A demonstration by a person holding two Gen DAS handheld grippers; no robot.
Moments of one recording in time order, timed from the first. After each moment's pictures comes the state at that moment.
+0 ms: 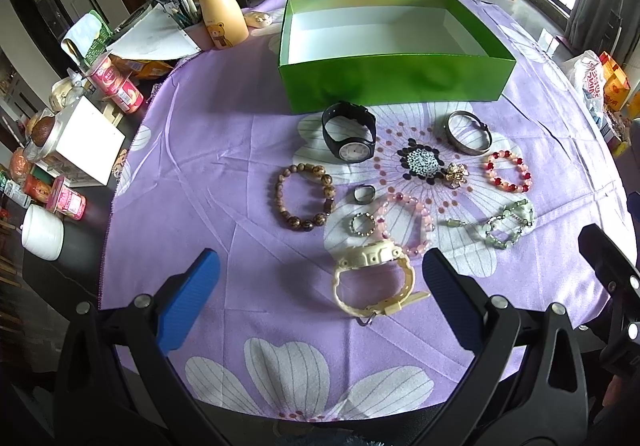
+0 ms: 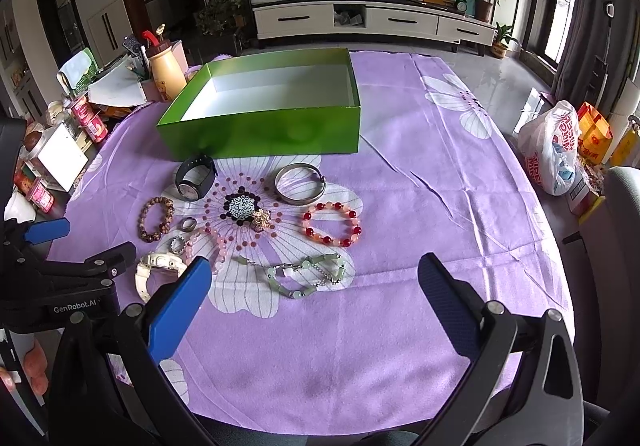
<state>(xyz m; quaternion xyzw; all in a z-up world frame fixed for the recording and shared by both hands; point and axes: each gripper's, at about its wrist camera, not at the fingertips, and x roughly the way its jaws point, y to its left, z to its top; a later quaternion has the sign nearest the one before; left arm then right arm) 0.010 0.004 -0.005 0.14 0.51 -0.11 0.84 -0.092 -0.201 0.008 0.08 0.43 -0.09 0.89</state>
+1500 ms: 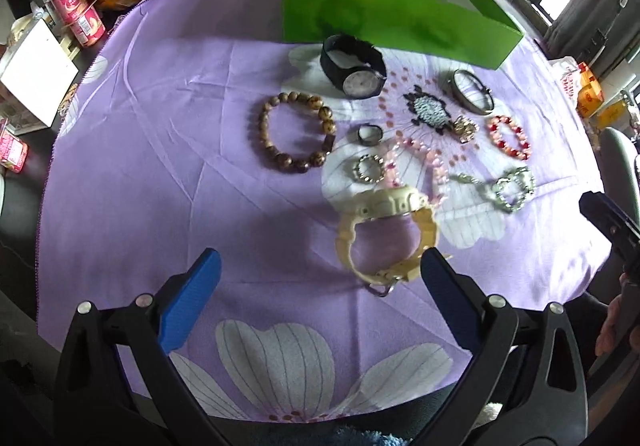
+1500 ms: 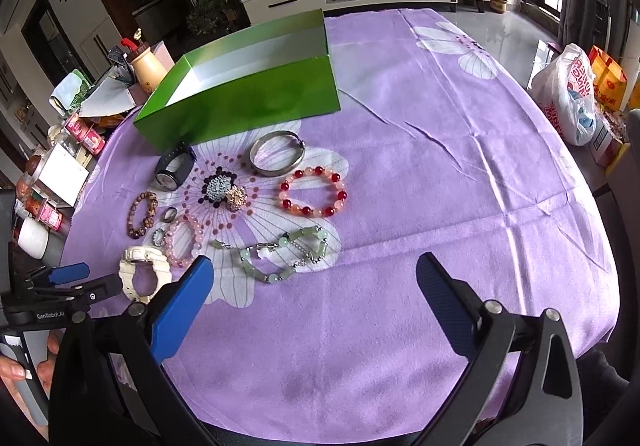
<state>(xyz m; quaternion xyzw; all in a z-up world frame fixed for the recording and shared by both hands) 0.018 0.045 -0.062 0.07 0.57 -0.17 0.80 -0.098 -0.244 -0.044 0.16 0.45 -0.07 0.88</state>
